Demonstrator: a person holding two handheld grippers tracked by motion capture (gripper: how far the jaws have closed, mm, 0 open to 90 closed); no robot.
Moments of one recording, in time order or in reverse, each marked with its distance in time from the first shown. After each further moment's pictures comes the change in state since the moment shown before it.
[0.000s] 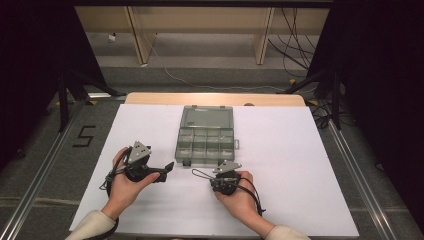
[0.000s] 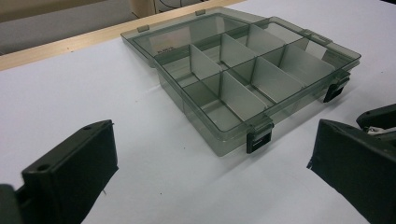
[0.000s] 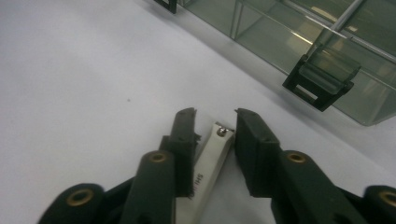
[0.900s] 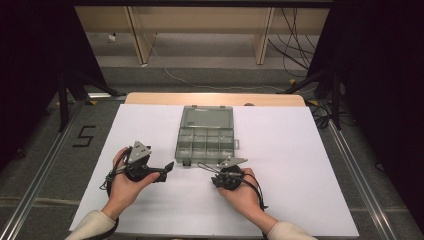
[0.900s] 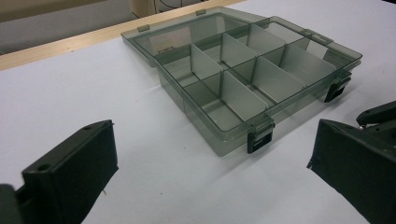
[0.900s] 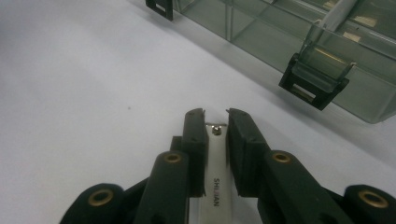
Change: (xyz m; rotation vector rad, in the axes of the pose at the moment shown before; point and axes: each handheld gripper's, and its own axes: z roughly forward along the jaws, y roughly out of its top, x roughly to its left) left arm 0.000 -0.001 0.001 0.001 0.002 0.001; right arm -0.014 0.002 0.001 -0.012 0.079 0.077
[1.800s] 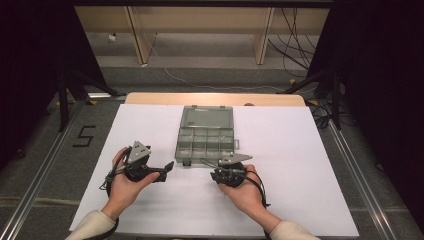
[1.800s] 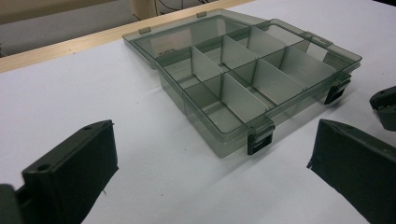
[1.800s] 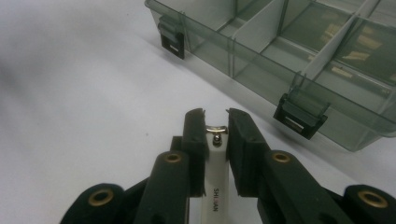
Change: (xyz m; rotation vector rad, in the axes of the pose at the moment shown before) left arm 0.000 0.000 -0.001 -0.004 0.002 0.003; right arm -0.001 0.011 -0.018 -0.067 0.041 -0.006
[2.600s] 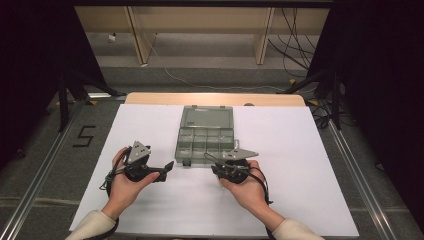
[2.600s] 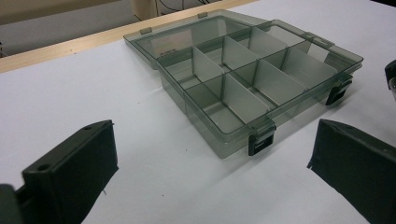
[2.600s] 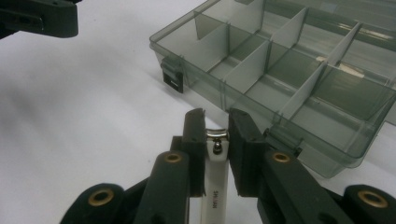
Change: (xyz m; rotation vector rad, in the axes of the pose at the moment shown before) left arm 0.000 0.000 0.000 -0.007 0.001 -0.003; right arm -0.004 0.011 -0.014 -0.108 0.000 -0.018
